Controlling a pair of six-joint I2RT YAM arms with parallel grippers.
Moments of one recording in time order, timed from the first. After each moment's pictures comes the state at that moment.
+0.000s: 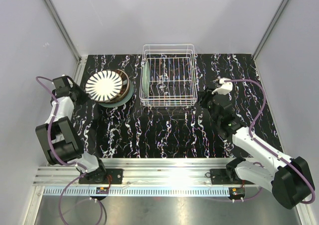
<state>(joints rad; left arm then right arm) 0.39 1.52 1.01 -0.31 0.28 -0.51 0.52 1.03 0.61 0.22 0.38 0.49</state>
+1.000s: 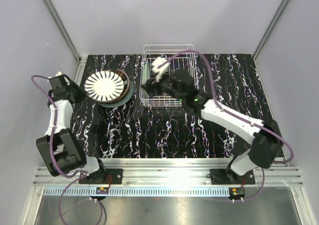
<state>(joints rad) 0.39 1.38 1.01 -0.35 0.28 -0.51 0.80 1.49 1.24 0.18 -0.09 -0.05</state>
